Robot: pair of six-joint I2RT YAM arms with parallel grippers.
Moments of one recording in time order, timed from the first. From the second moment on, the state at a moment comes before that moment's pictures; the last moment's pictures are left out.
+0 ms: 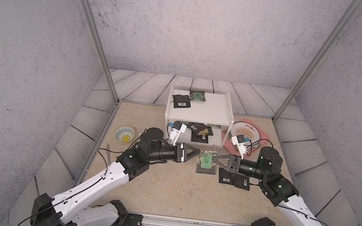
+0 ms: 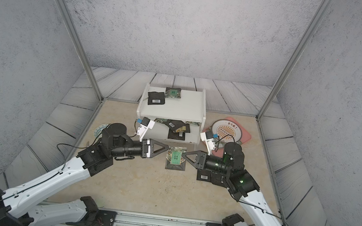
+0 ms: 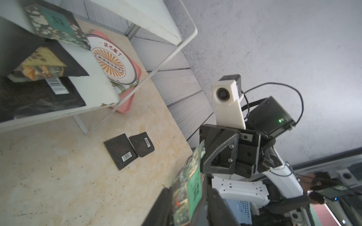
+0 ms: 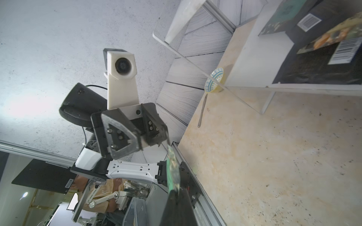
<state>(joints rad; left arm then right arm) -0.72 1.03 0.91 -0.11 0.54 -0.82 0.46 0.84 0.76 -0.20 -0.83 0.80</state>
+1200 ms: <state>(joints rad) -0.57 0.84 0.82 -0.45 0.35 -0.75 0.34 1.28 0.59 -0.28 -0.48 0.71</state>
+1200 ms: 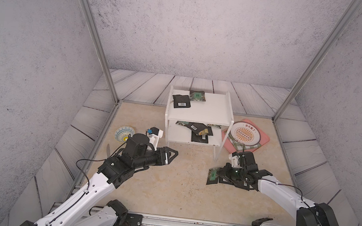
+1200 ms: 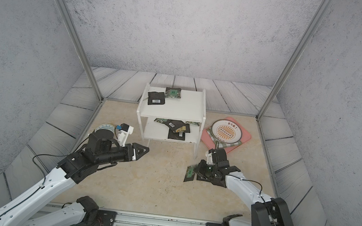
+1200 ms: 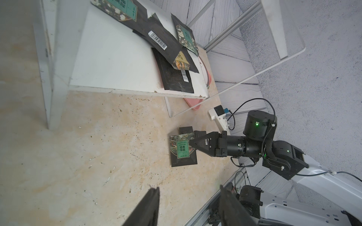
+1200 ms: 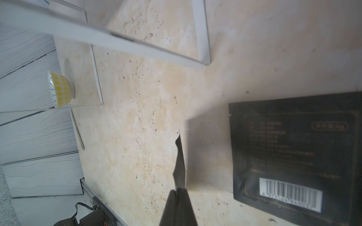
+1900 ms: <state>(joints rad) -0.54 0.87 0.82 -0.46 0.35 -0.75 0.29 1.36 0.59 -0.28 -0.46 0.63</state>
